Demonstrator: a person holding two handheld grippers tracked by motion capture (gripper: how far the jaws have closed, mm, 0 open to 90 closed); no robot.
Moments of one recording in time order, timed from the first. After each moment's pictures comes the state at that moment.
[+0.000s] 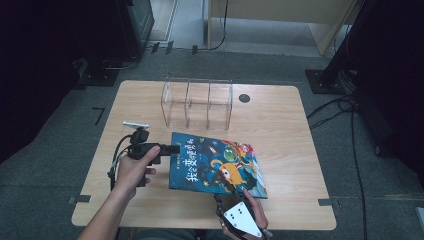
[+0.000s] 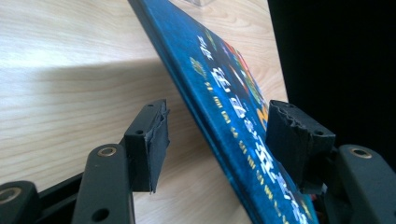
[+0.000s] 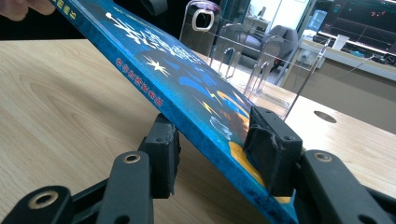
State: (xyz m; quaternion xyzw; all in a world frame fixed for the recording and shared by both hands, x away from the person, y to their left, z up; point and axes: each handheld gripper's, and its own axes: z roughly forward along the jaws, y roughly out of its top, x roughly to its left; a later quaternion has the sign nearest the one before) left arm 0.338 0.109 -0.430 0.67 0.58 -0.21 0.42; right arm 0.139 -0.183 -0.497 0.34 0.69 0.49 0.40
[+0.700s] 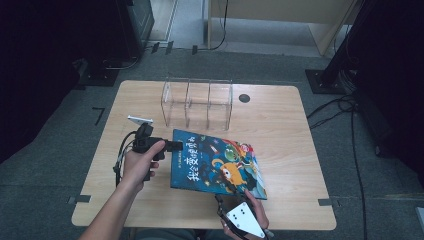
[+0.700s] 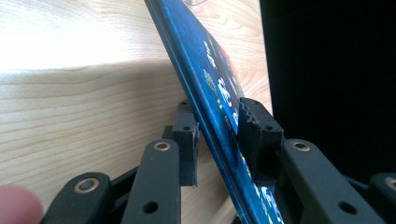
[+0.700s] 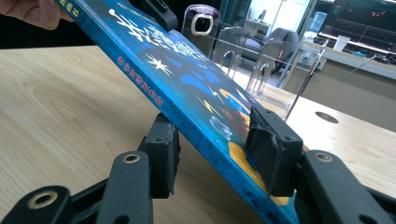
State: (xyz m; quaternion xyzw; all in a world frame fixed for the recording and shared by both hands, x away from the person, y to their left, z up) left arm 0.353 0.103 -0.426 0.65 0.59 -0.25 0.42; right arm 0.138 -0.187 -0.498 0.34 0.68 0.51 0.40
